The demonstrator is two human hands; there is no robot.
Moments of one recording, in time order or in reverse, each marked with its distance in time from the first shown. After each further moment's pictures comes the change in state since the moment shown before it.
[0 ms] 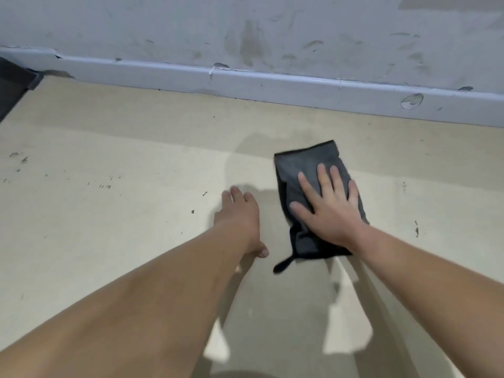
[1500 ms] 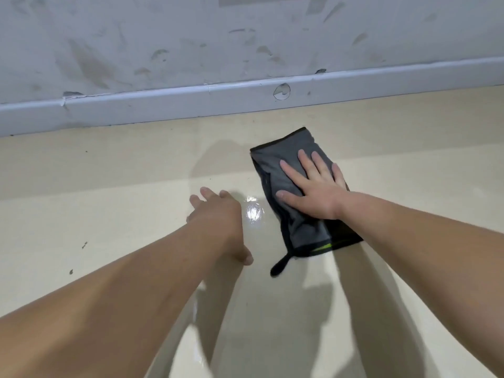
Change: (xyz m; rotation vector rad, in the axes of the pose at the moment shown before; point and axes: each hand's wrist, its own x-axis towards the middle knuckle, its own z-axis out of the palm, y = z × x) left_hand 0.019 0.164 -0.028 0.210 0.003 0.106; right_hand -0.032 0.170 -0.040 0.078 -0.113 0.265
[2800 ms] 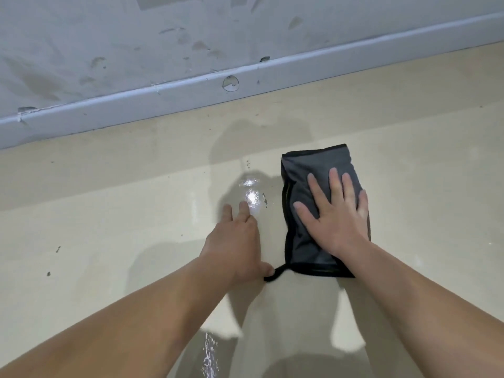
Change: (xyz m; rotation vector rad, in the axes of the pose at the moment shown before) left_hand -0.060 0.093 0.026 0.031 0.031 0.379; right_hand -0.107 0.082 0.056 0.125 0.210 0.318
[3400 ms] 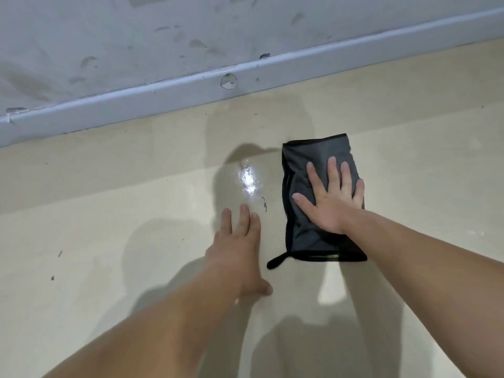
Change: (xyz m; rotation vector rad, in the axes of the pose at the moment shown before) left_hand -0.001 0.004 0.005 -0.007 -0.149 -0.052; right_hand 0.045 -0.004 -0.036 -0.047 -0.345 -0.004
